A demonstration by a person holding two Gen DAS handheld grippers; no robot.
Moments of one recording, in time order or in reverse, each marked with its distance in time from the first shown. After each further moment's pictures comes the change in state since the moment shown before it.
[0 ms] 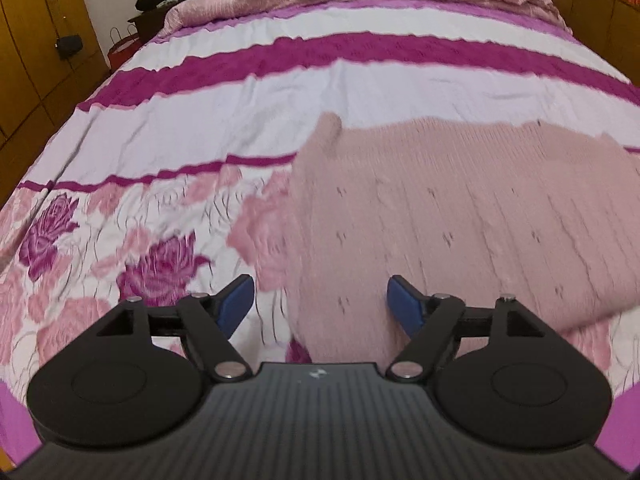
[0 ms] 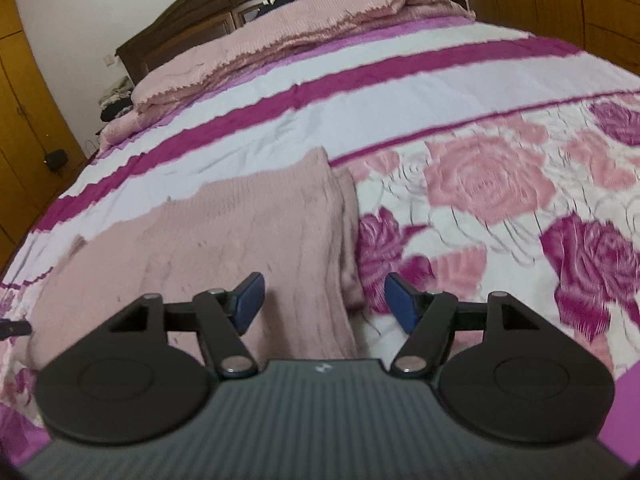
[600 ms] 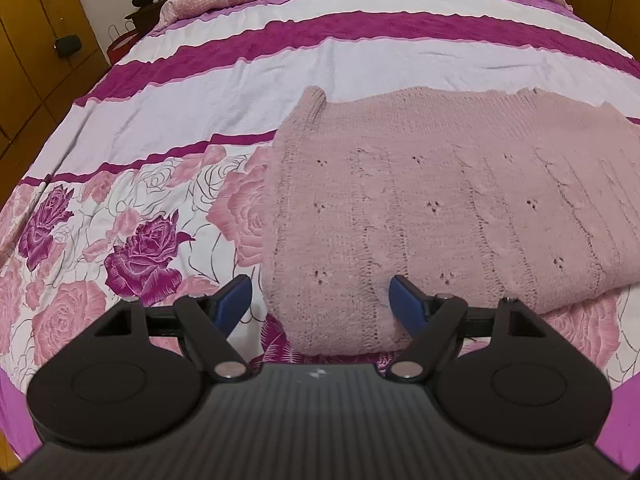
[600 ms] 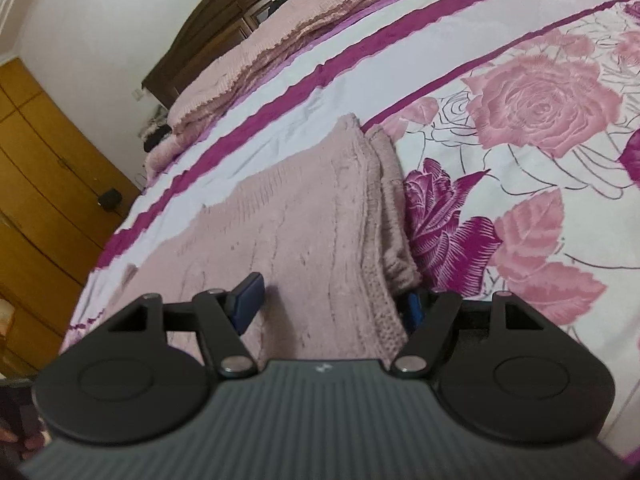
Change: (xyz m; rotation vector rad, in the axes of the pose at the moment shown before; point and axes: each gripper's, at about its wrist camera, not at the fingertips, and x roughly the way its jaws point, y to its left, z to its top) left arm 0.011 -0.019 -0.007 0.027 0.037 0.031; right arm 0.035 -0.015 -0.009 0.197 0.034 0.235
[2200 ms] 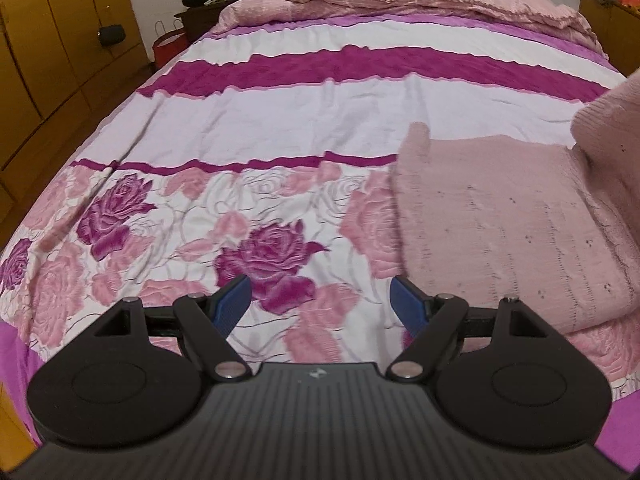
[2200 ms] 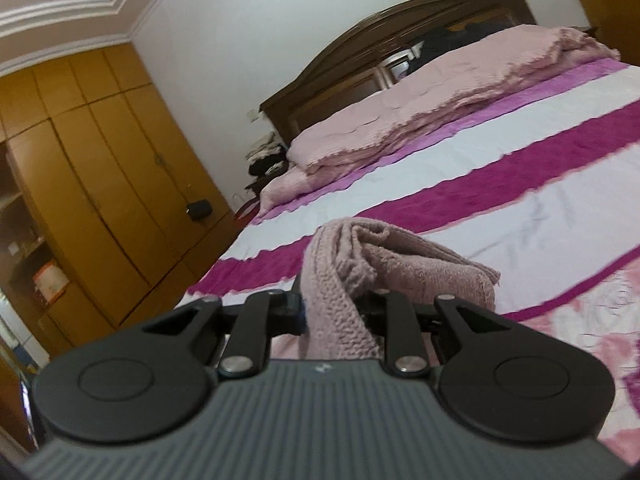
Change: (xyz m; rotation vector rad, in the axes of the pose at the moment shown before) left arm -0.030 0.094 -0.009 -0.126 -0.067 0.057; right arm 0.016 0.210 0.032 -0.244 -0.151 0.246
